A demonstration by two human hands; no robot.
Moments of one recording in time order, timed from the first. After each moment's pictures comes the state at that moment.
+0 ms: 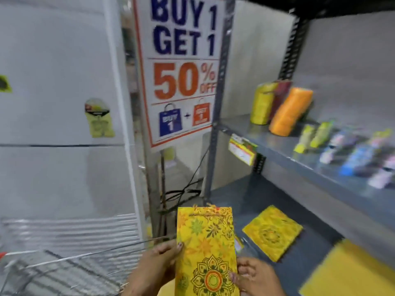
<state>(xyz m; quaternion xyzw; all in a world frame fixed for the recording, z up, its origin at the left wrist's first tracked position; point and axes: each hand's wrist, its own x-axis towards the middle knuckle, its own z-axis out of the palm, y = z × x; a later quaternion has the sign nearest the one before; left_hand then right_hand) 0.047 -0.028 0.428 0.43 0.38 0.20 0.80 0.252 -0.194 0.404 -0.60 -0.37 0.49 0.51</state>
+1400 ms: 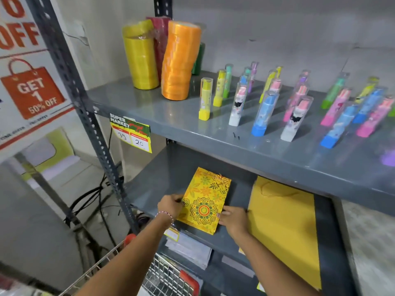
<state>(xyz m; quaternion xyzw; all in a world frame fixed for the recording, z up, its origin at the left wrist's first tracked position) 0.389 0.006 0.327 0.89 0.26 -0.03 0.38 0.428 -0.193 0.307 -0.80 0.07 0.15 0.58</state>
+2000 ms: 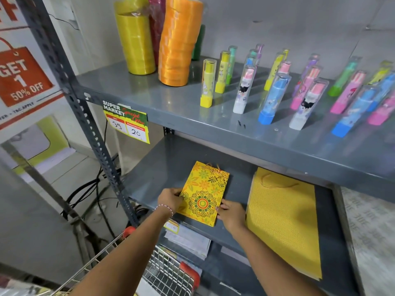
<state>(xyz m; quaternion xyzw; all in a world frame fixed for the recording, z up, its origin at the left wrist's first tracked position) 0.392 0.006 0.315 0.87 0.26 -0.04 0.43 0.429 -0.187 0.281 -0.83 0.07 0.15 0.53</state>
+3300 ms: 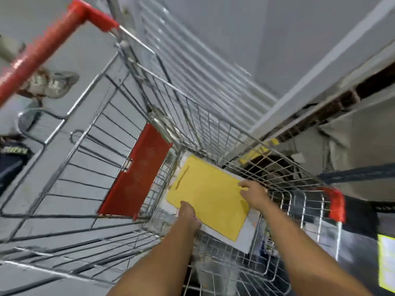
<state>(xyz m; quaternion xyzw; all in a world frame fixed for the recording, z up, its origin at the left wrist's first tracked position) 0.005 0.014 0.069 -0.27 0.66 0.30 0.63 0.198 0.094 0.058 -0.71 -0.53 0.45 -0.07</state>
